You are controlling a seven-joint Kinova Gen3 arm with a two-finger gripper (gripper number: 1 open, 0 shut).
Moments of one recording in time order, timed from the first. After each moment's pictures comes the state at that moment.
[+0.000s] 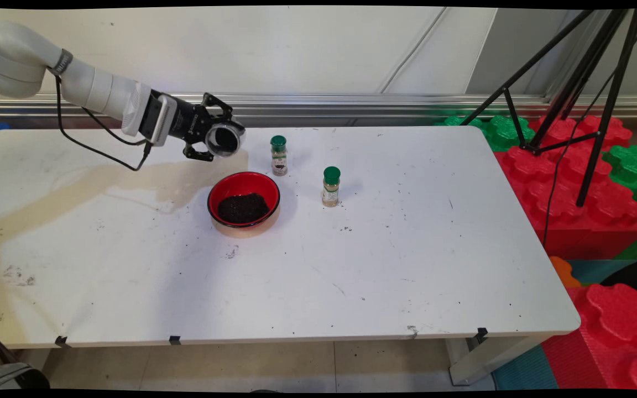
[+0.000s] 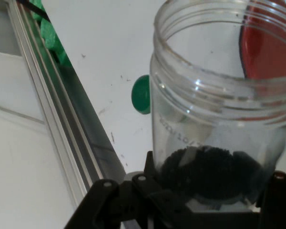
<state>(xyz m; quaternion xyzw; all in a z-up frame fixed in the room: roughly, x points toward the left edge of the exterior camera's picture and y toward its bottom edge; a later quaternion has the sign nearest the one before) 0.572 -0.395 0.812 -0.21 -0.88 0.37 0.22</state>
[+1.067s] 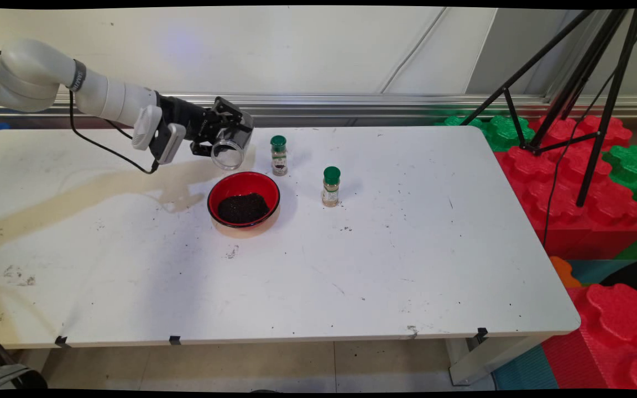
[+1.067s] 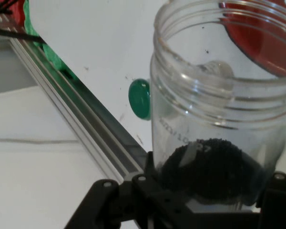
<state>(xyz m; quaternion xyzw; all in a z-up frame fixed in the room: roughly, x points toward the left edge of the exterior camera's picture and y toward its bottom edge) 0.555 -0.397 0.799 -0.35 -0.83 0.43 0.12</state>
